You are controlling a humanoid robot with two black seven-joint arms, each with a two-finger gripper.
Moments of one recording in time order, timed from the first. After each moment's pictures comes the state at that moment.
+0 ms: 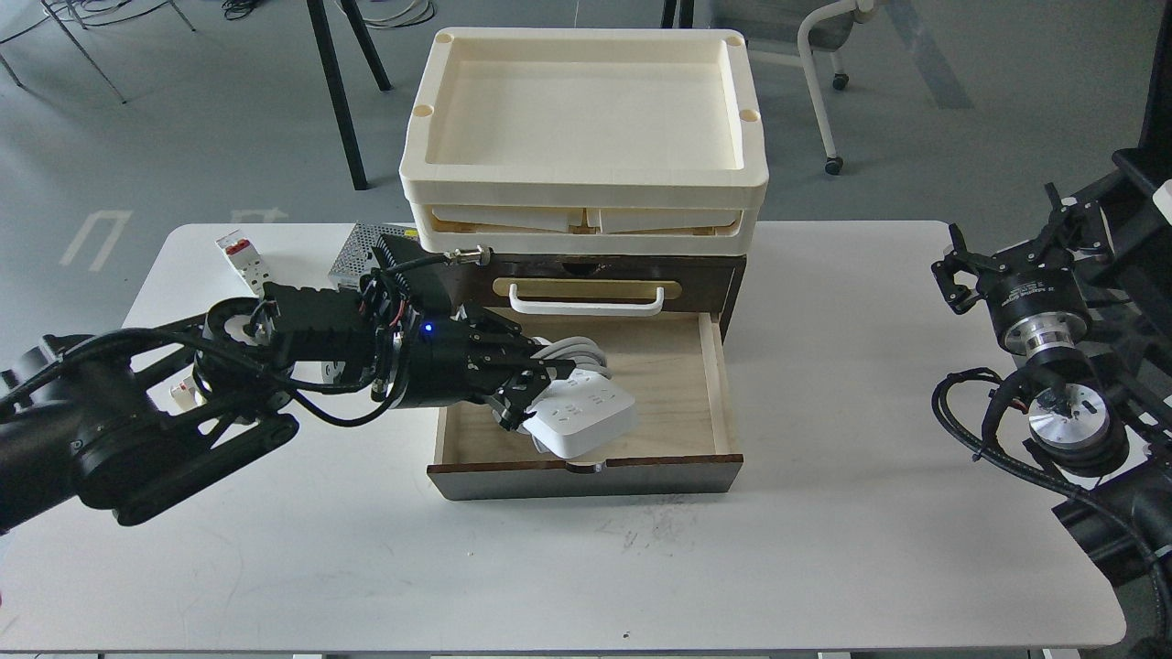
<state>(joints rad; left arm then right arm) -0.76 0.53 -0.48 -1.43 2.11 -0.36 -0.33 0.49 -0.37 1.01 0.77 0.12 0.25 0.37</state>
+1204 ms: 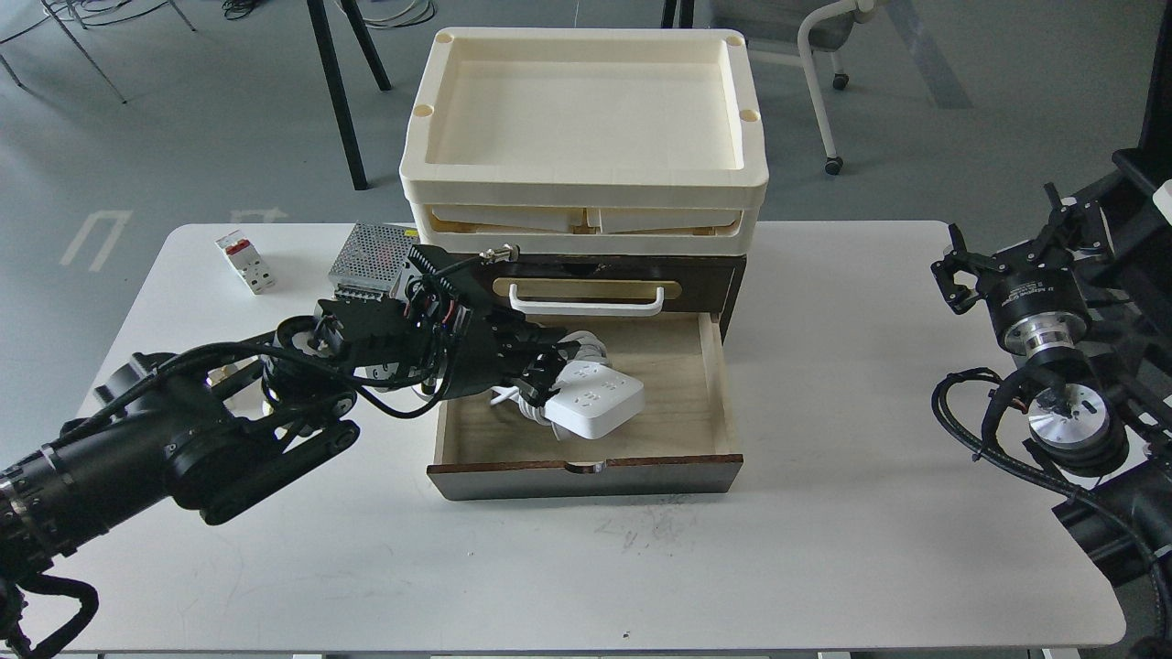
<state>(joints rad) -0.75 0.37 -0.50 -1.26 2.14 -0.35 -0.15 0.49 -0.37 1.01 0.77 0.12 0.25 0.37</state>
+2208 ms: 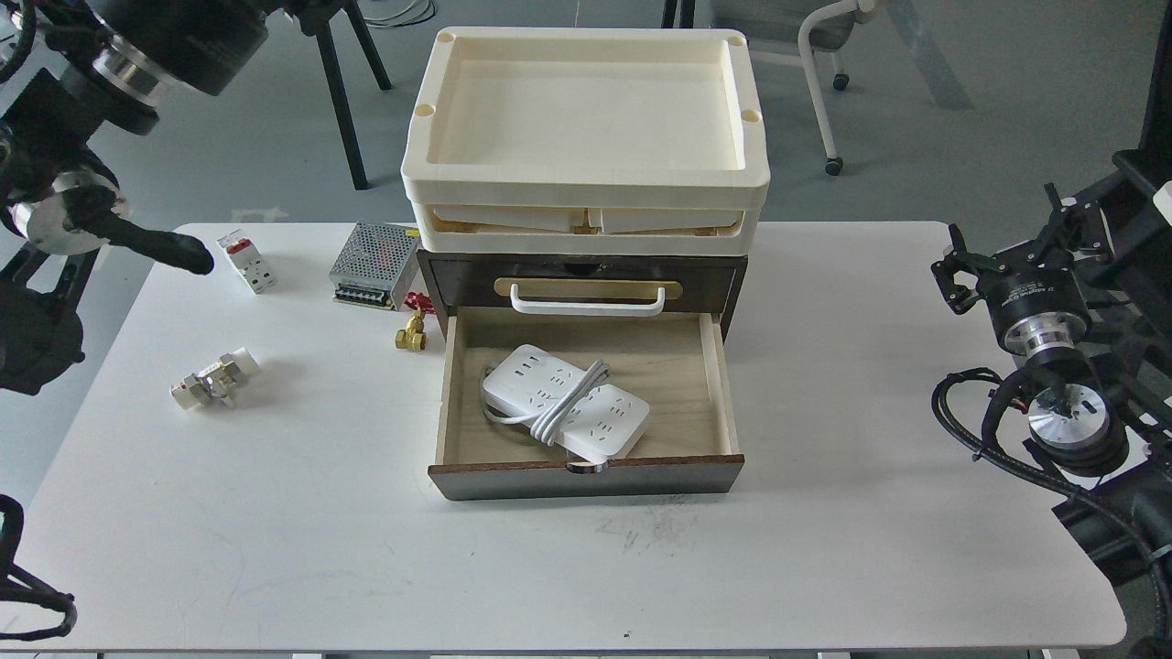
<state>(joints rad) -0.76 0.52 -1.17 -1.24 0.64 -0.49 -0.24 0.49 -0.37 1.01 0.77 0.12 0.25 0.37</state>
